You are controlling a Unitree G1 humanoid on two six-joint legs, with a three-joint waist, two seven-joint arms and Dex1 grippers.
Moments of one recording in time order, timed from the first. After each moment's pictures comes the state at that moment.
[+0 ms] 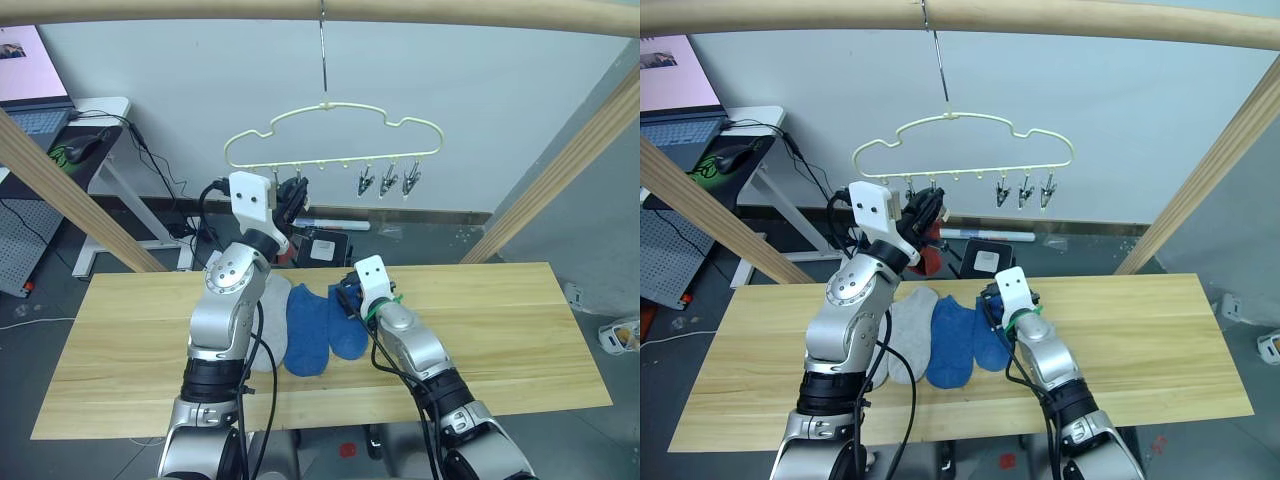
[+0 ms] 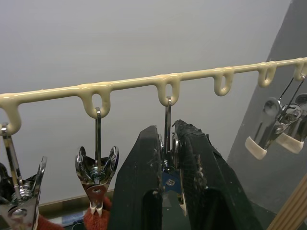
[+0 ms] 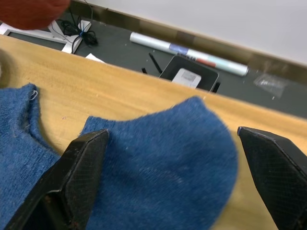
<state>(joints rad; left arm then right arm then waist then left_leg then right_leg) -0.46 0.15 0.05 -0.11 -0.24 0.30 -0.26 -0.43 0.10 0.21 0.40 -0.04 0.41 0.06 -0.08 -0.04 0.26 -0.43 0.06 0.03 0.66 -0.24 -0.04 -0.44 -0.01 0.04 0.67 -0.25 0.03</state>
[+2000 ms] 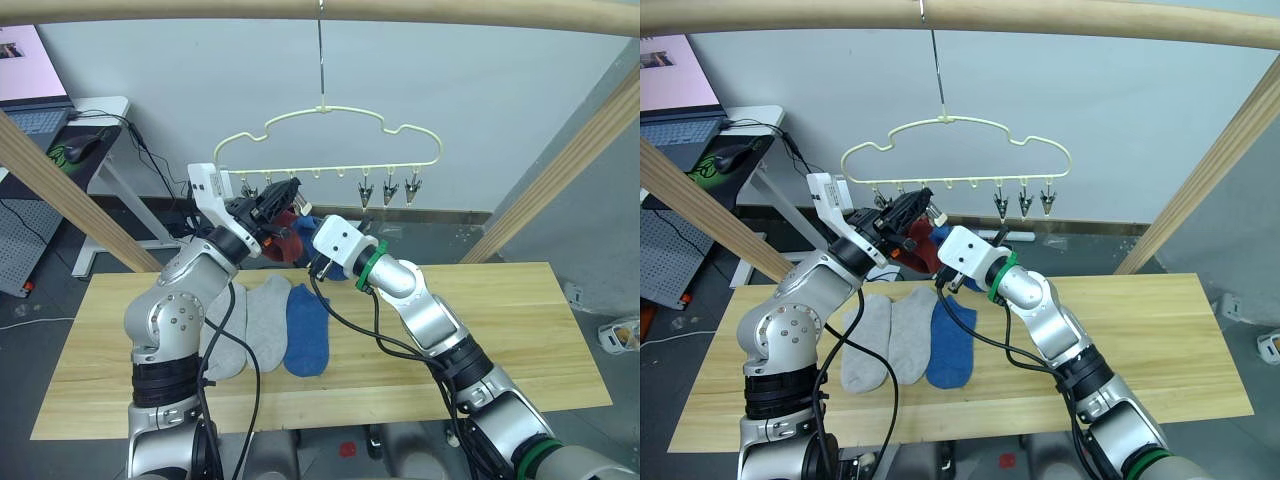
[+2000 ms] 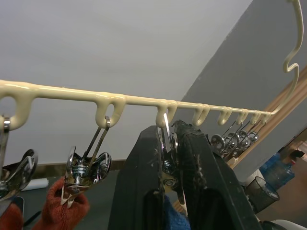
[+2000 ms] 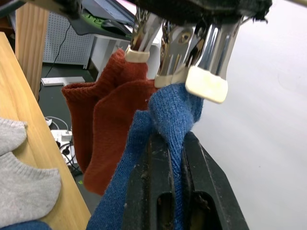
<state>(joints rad) -0.46 0.28 0.24 -0.23 -0.78 0.68 -0.37 -0.61 -0.08 0.42 0.12 -0.26 0.09 0.35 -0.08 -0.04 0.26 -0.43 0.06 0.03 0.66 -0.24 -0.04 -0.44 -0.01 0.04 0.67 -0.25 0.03</state>
